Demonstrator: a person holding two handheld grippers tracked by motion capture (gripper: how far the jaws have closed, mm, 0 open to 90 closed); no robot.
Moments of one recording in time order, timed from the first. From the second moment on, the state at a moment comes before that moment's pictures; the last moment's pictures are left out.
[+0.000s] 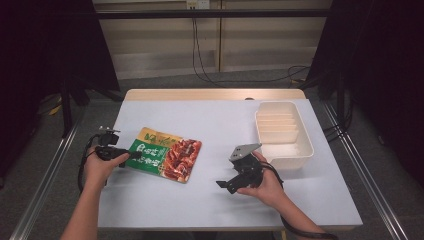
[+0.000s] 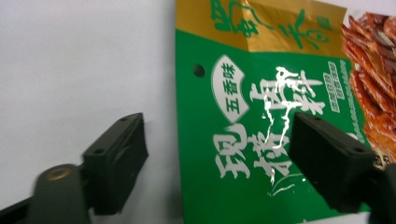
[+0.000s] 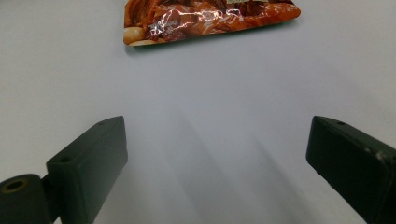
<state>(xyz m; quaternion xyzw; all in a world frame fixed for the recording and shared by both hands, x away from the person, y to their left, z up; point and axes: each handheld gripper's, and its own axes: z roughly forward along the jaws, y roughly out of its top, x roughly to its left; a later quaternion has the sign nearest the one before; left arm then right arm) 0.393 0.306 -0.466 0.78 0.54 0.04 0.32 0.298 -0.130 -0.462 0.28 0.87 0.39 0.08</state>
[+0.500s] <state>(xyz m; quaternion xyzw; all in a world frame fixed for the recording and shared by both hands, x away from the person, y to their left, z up) 0.393 0.303 -0.464 0.78 0.54 0.01 0.33 0.297 -0.129 -0.461 0.28 0.87 0.39 0.08</state>
